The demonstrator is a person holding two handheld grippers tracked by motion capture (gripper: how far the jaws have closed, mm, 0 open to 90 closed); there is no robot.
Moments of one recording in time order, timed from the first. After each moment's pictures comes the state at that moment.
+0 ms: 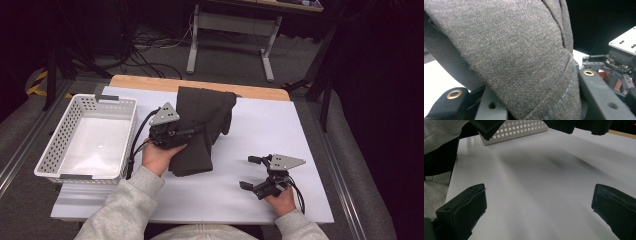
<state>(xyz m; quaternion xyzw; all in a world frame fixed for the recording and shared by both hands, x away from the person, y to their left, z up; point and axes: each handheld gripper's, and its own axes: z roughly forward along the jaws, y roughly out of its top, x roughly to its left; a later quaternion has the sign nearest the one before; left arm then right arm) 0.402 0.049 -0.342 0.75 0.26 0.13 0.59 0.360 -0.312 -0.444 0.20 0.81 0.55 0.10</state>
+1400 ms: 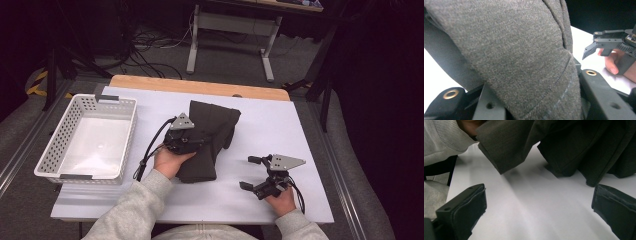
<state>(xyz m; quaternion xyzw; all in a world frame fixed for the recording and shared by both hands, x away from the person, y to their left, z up) 0.421 0.019 -0.388 0.79 0.28 0.09 0.54 0.359 -0.312 -0.444 0.20 0.81 0.55 0.10</state>
